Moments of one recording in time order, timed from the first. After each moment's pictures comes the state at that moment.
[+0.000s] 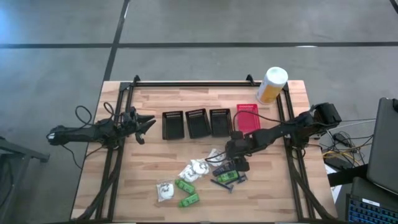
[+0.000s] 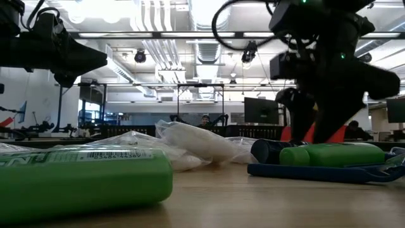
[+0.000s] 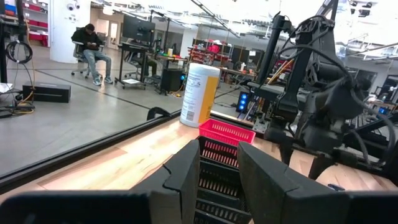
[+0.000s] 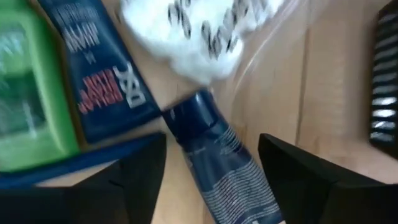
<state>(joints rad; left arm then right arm) -0.03 0.05 0.01 0.07 -0.42 -0.19 0.21 1.60 0.83 -0.45 0.06 0.12</state>
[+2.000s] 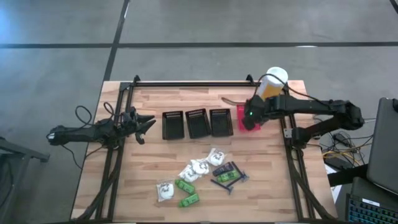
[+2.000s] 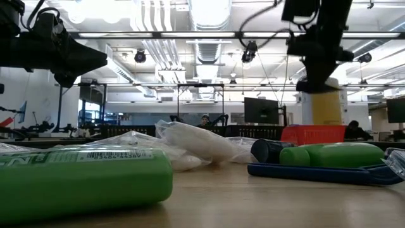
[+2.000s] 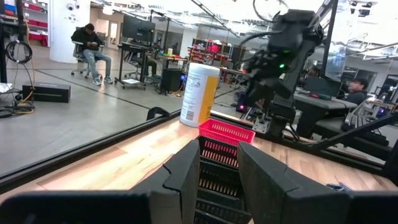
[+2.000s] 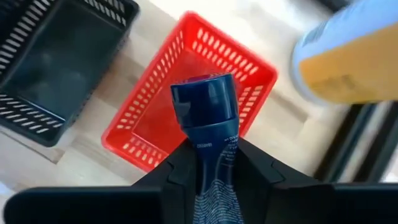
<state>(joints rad) -0.03 0.05 0.01 0.07 -0.42 -0.19 -0.23 1.23 0.99 -1.10 0.34 0.73</state>
